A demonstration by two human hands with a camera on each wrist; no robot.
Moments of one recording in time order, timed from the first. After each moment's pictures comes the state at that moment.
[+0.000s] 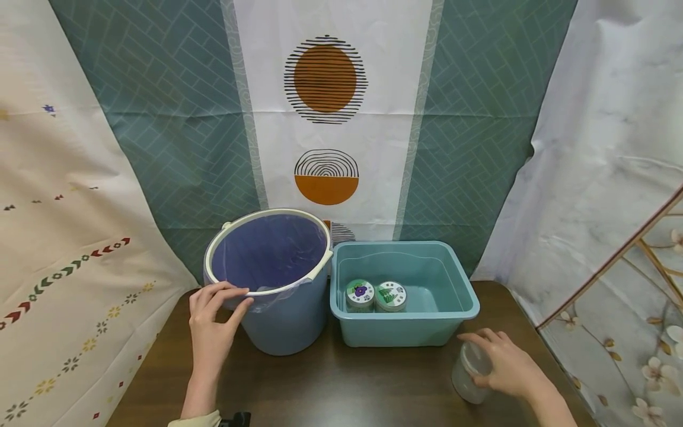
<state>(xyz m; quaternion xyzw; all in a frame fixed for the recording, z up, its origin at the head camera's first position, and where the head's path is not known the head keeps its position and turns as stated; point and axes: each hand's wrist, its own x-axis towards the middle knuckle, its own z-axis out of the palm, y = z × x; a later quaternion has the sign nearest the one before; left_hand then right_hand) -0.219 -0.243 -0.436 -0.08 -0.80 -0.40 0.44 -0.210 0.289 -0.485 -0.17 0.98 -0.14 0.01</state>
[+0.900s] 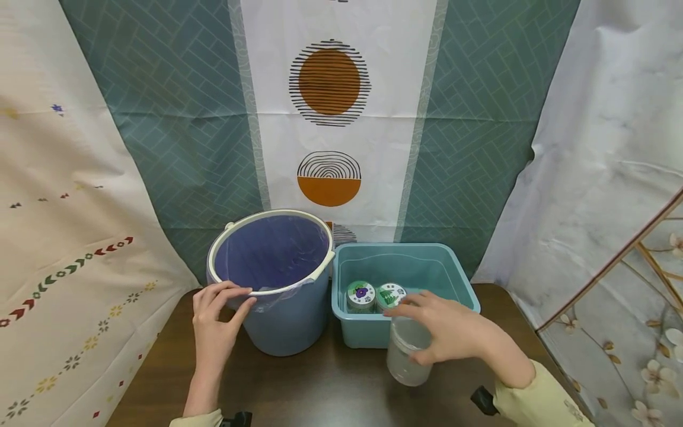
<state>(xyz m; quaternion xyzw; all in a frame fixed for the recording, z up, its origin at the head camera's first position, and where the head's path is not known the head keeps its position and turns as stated) -0.220 -0.244 -0.438 -0.09 -0.80 -0.40 0.44 -0.223 0.168 -0.354 -0.39 0.92 -0.10 0.03</state>
